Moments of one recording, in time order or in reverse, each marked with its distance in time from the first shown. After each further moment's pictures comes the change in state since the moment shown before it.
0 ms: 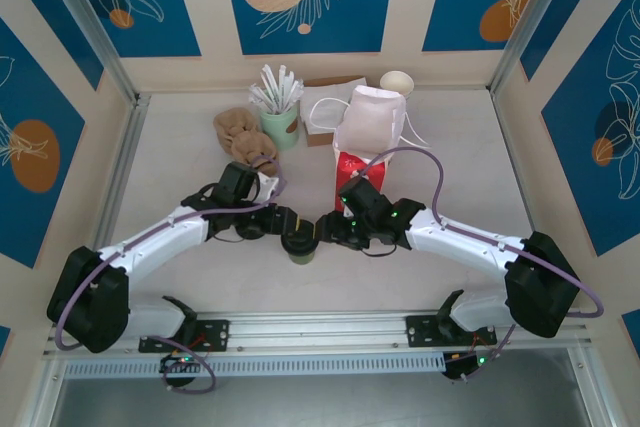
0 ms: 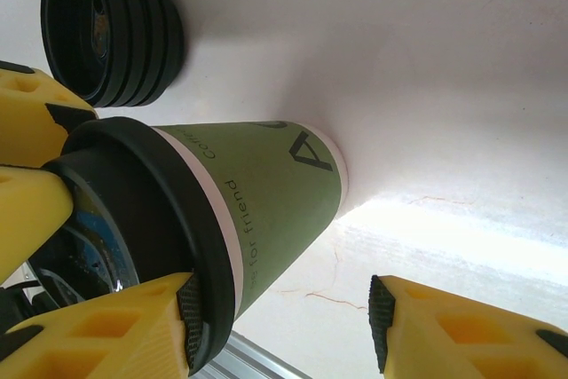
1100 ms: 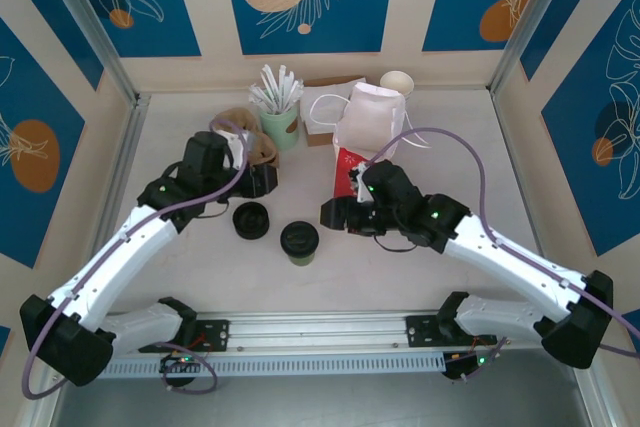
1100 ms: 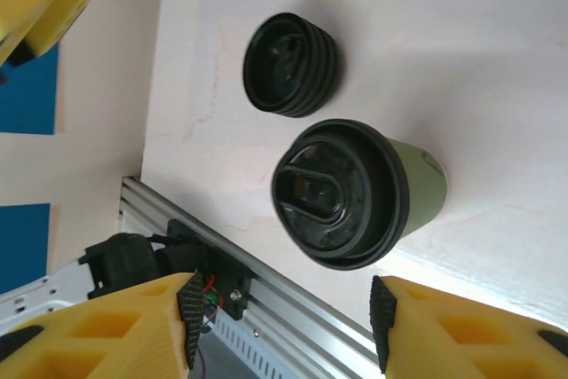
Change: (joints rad) left arm 0.069 -0.180 0.290 -0.209 -0.359 -0.013; right arm 0.017 -0.250 0.164 -0.163 -0.001 -0.062
